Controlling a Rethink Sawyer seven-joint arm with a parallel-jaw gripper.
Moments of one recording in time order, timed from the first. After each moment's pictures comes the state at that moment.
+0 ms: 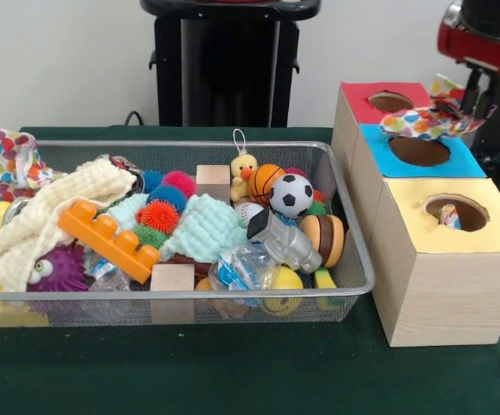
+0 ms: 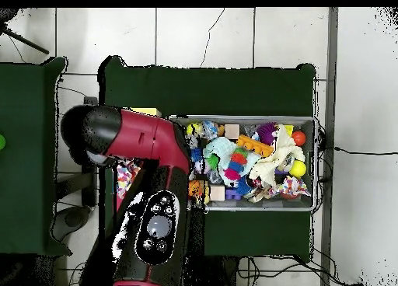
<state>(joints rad) 0.21 -0.54 -0.28 1.36 0.40 1.06 2.22</state>
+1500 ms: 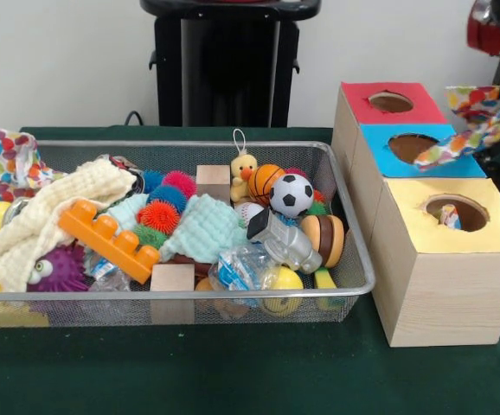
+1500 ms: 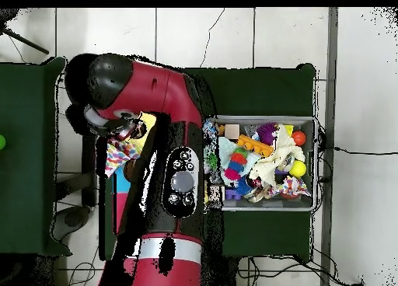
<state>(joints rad) 0.11 -0.43 -0.19 1.03 0.41 1.39 2.22</state>
